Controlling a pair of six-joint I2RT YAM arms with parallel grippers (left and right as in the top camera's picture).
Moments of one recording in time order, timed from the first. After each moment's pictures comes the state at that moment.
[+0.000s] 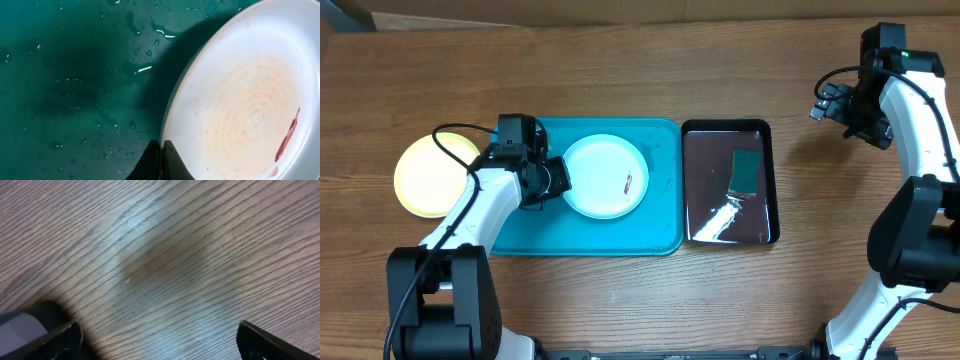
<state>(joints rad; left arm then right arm) -0.01 1.68 0.99 -0.55 0.16 -0.31 -0.15 2.02 1.75 -1.12 0.09 0.36</state>
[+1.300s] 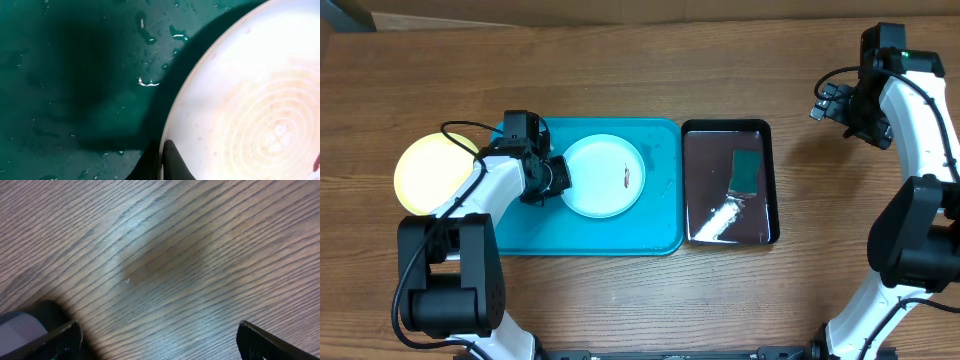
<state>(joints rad) 0.00 1.81 1.04 -0.55 0.15 -0.29 -0.15 2.02 1.75 -1.12 0.09 0.36</state>
